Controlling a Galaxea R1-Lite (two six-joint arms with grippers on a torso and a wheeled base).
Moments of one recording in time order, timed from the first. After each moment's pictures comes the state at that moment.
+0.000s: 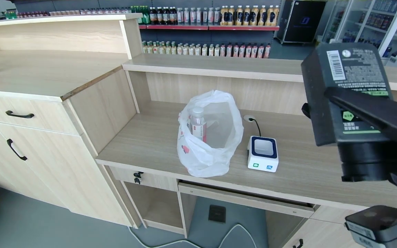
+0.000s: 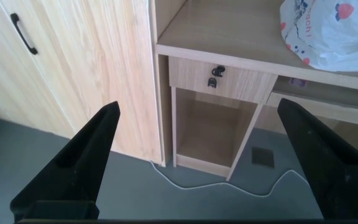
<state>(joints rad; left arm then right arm) 0.00 0.00 0.00 0.00 0.04 -0.02 0.64 1.27 -0.48 -1.20 0.47 -2.22</state>
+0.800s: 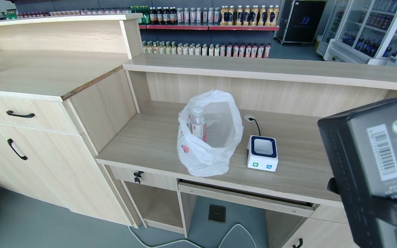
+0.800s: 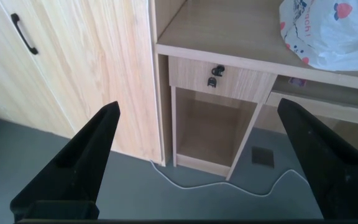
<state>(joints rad) 0.00 0.00 0.00 0.00 0.04 -0.02 0.87 1.06 -0.43 -0.87 0.45 -2.56</state>
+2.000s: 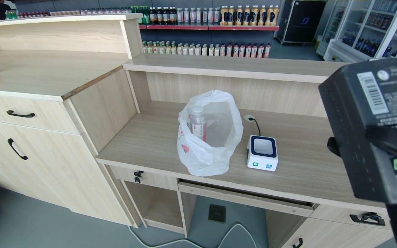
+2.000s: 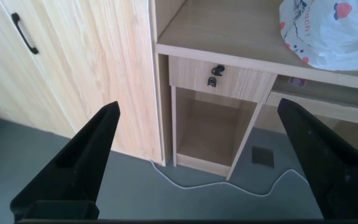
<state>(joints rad) 0.00 0.00 0.00 0.00 0.04 -0.02 0.80 1.09 -0.49 -0.91 0.33 -2.23</state>
